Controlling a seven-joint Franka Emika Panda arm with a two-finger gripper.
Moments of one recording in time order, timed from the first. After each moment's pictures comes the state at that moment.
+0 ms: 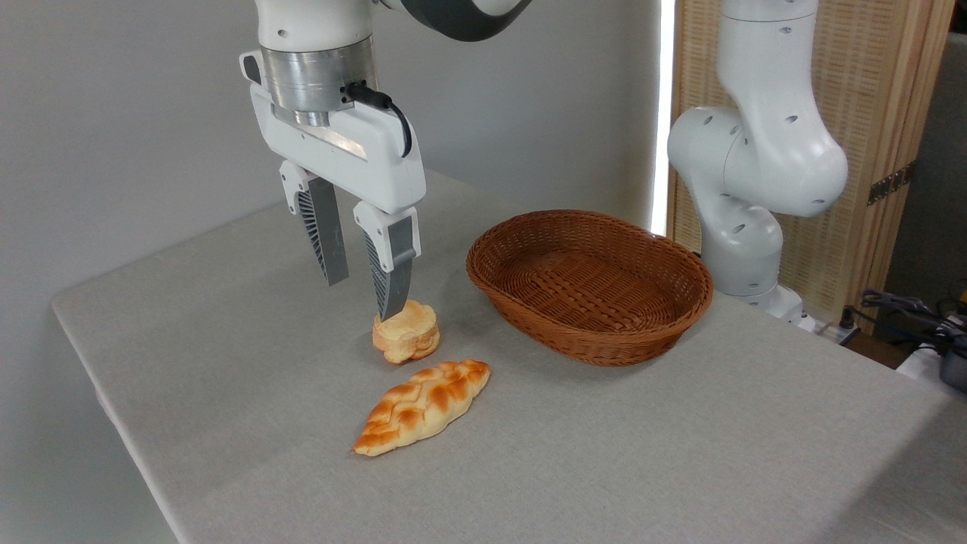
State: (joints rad) arm -0.08 -0.01 0.00 -1.71 -0.07 1.76 0.63
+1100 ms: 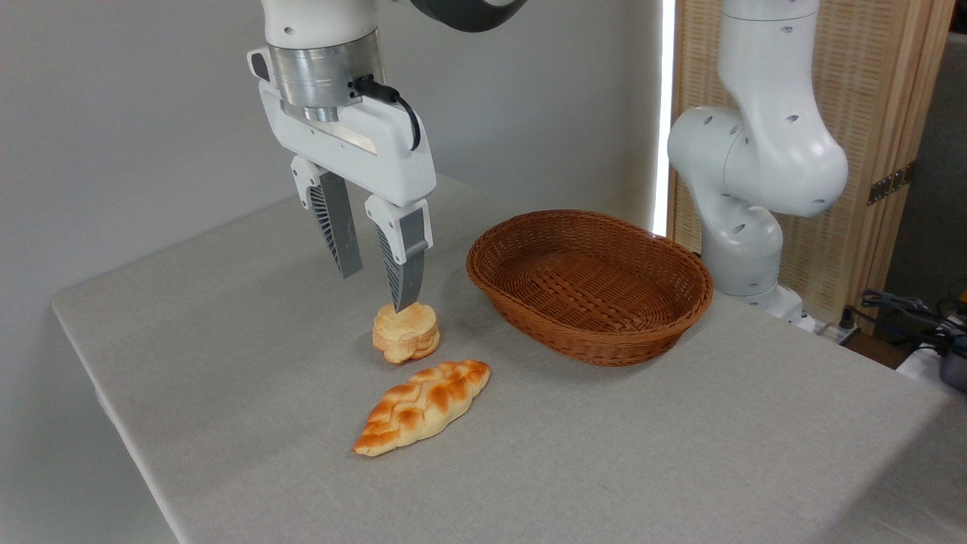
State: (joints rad) arm -0.07 -0.02 -0.01 -1.71 -0.07 1.70 0.63
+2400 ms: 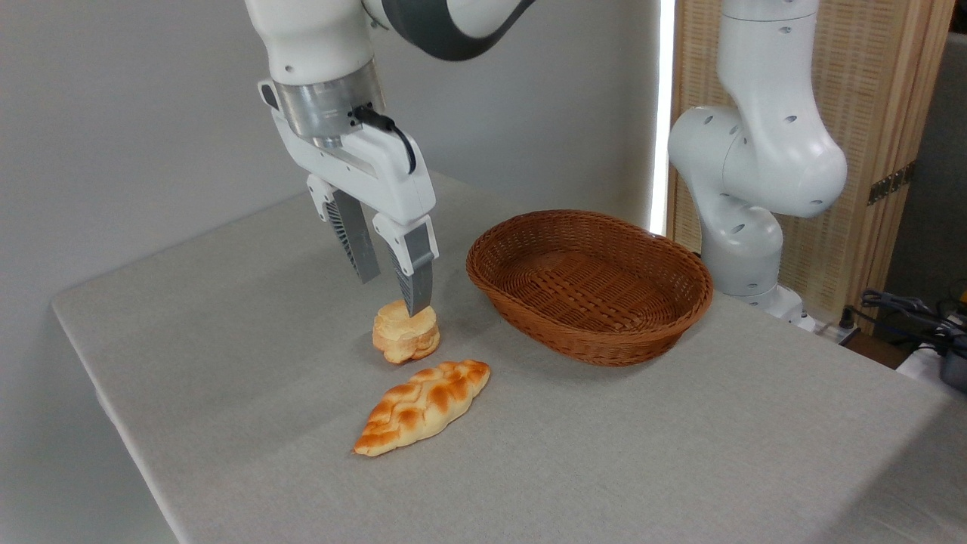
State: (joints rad) arm -0.11 -0.02 -0.02 -1.78 -0.07 1.69 0.63
